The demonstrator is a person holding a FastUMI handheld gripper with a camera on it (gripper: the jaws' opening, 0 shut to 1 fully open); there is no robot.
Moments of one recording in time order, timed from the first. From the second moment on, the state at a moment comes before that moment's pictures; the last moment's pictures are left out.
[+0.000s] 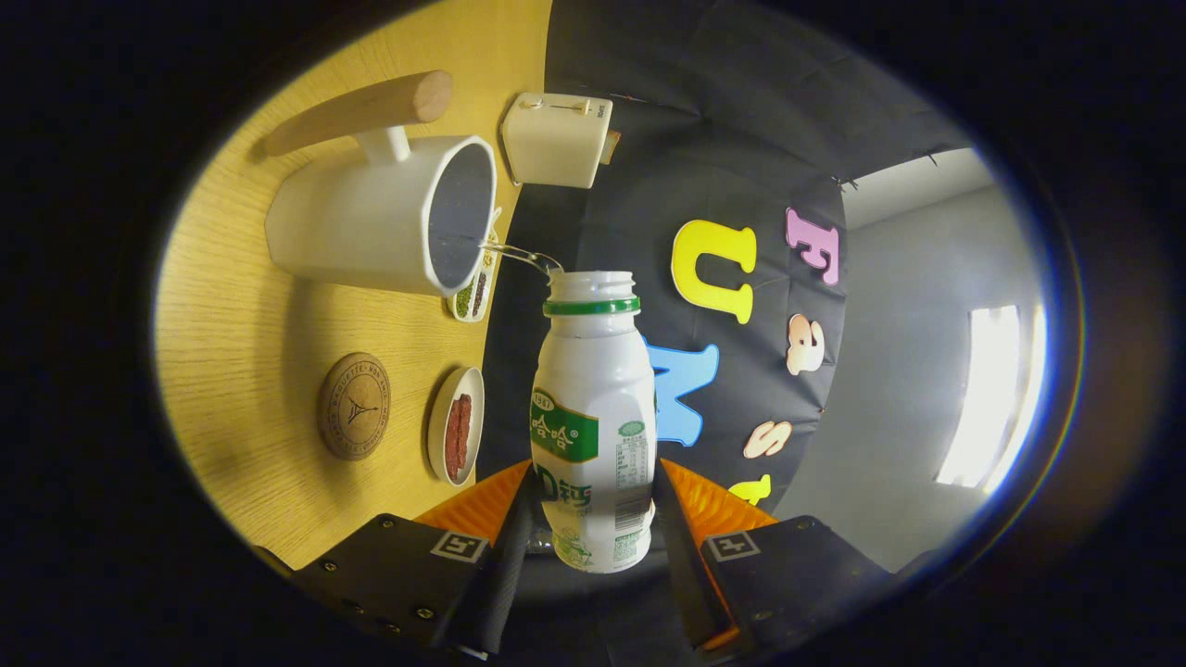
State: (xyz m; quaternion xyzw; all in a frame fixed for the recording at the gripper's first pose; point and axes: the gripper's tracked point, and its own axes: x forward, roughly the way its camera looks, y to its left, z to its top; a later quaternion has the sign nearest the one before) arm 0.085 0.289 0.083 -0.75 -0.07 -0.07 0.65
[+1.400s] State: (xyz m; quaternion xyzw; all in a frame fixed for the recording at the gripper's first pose) arm 0.086 0.289 0.095 -0.78 -0.09 -0.08 0.62
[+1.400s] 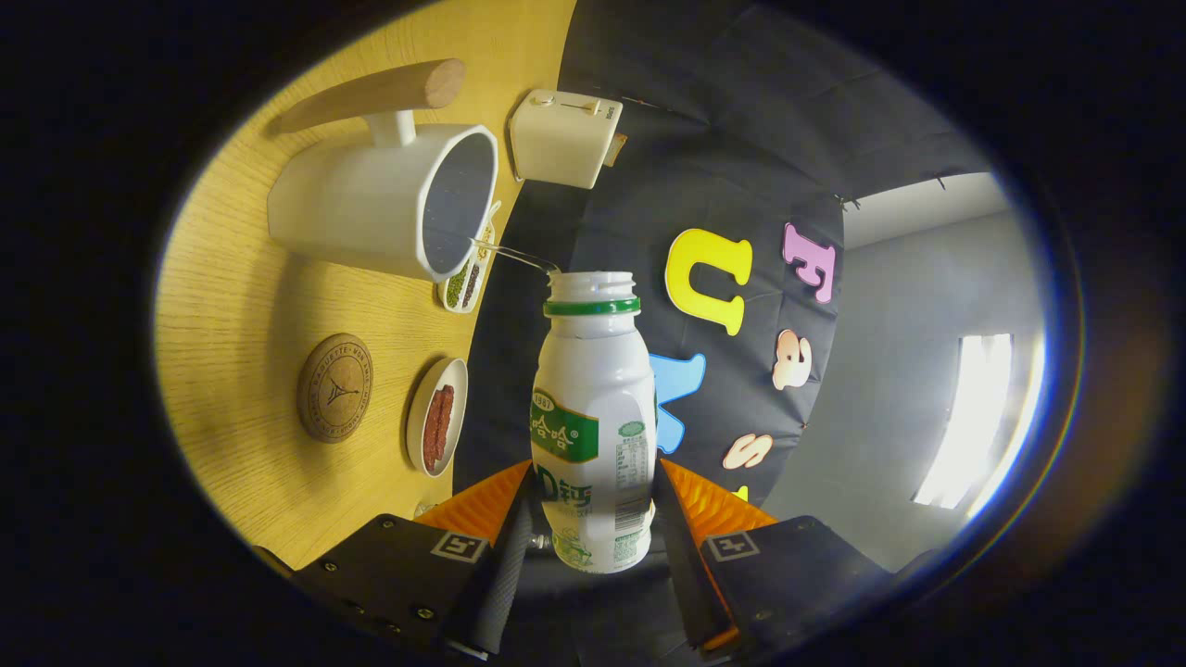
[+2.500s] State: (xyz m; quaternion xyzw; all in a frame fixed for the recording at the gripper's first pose) arm 0.086 0.291 0.106 -0.79 -0.11 -0.09 0.59
